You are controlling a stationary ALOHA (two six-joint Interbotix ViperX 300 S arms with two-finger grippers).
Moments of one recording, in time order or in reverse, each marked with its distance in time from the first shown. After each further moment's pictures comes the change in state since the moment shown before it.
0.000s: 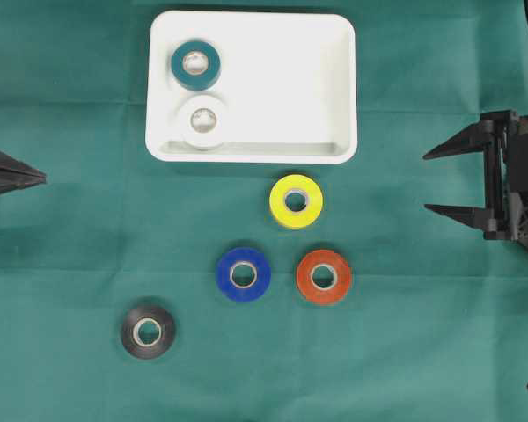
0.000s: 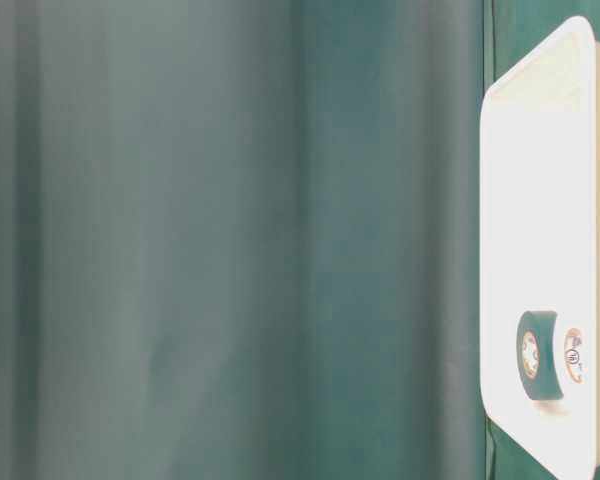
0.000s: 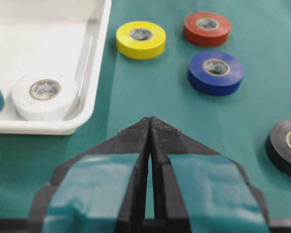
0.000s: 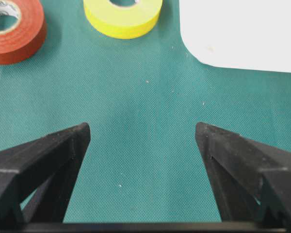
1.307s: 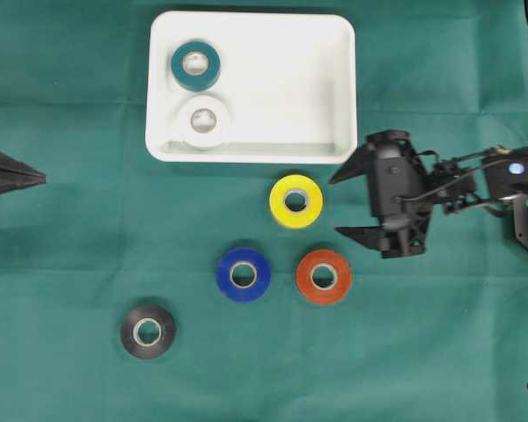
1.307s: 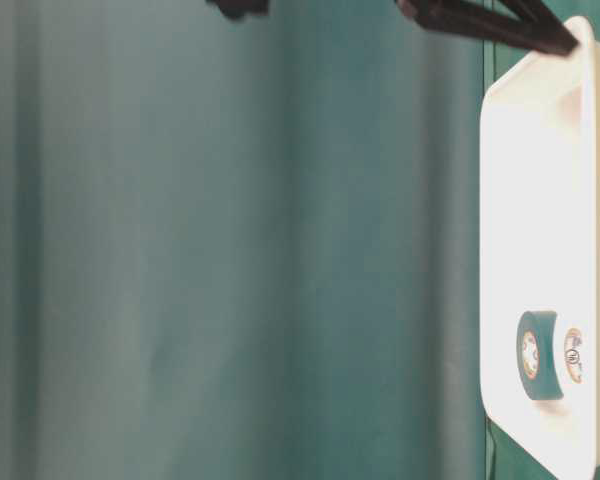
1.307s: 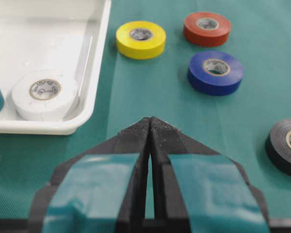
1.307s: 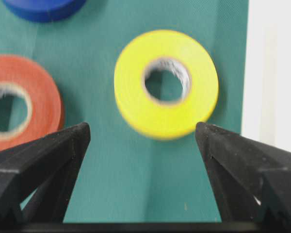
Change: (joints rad) left arm 0.000 0.000 0.000 0.000 -0.002 -0.002; right arm 0.067 0.698 -0.426 -0.003 -0.104 -0.009
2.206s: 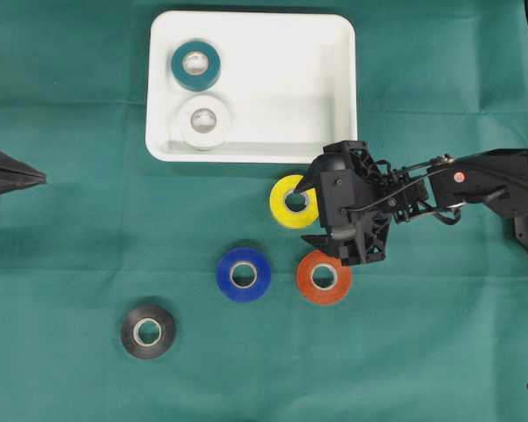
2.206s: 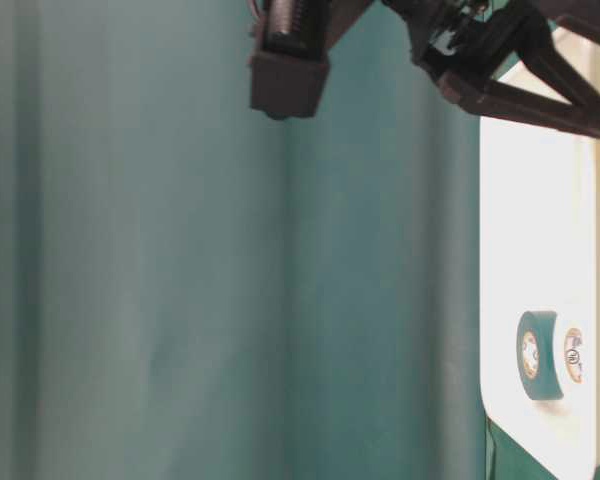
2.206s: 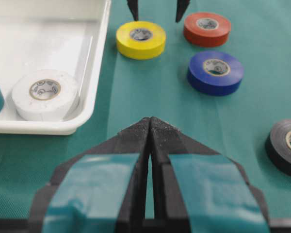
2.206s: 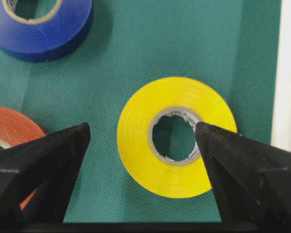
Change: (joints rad) left arm 0.000 0.000 0.000 0.000 0.002 0.000; right arm 0.014 0.176 -0.135 0.000 0.000 0.005
